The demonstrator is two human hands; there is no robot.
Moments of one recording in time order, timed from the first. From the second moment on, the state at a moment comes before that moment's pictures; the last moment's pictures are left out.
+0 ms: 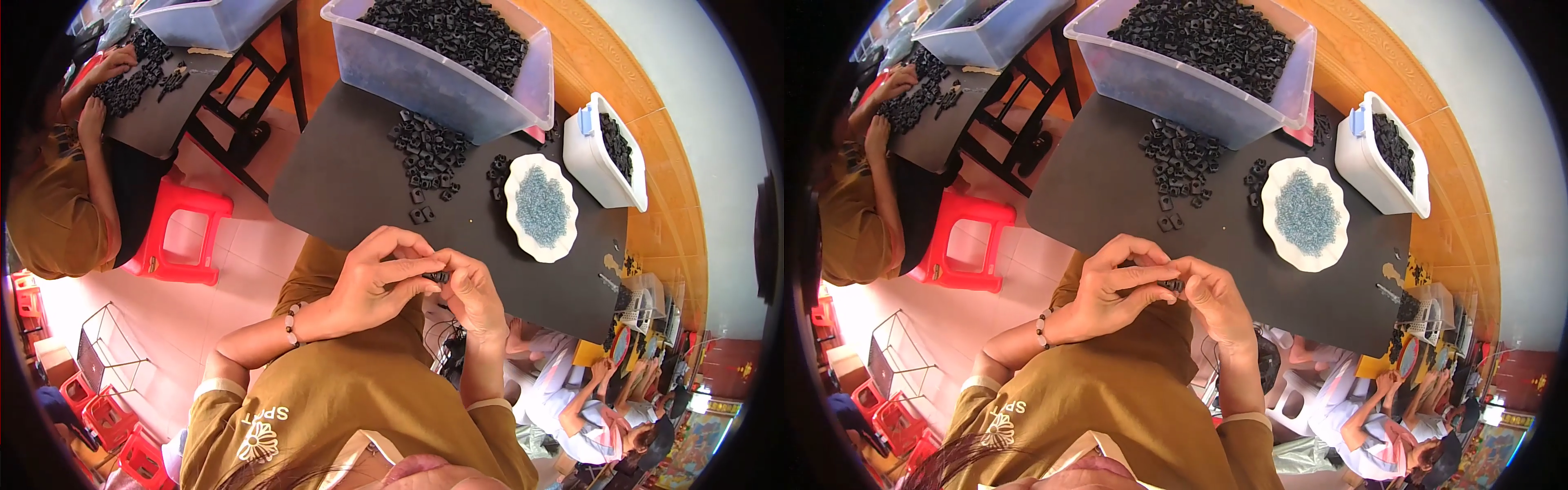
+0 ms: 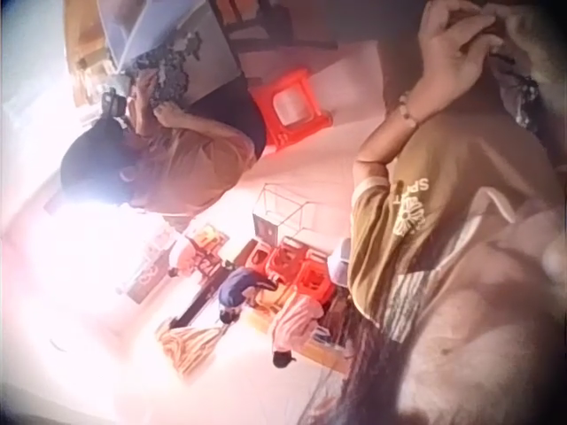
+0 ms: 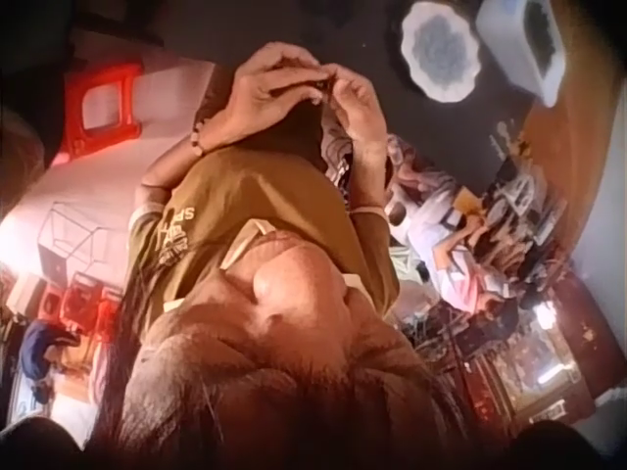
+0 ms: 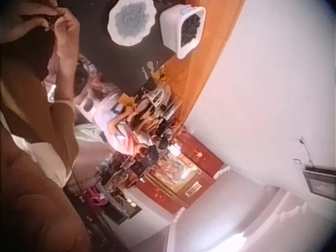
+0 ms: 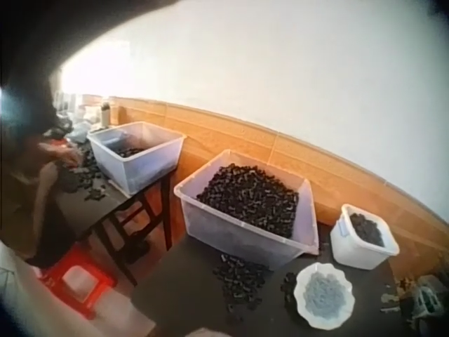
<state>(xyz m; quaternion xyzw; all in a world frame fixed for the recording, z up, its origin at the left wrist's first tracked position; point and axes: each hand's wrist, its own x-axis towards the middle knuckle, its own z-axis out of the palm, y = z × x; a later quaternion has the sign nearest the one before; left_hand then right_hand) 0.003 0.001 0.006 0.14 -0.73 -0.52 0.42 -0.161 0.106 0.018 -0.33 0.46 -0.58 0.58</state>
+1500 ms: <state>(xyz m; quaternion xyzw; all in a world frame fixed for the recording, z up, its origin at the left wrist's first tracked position) 0.004 0.003 -0.001 0.18 -0.78 -0.47 0.37 -0.251 0.092 0.068 -0.44 0.73 -0.50 0.12</state>
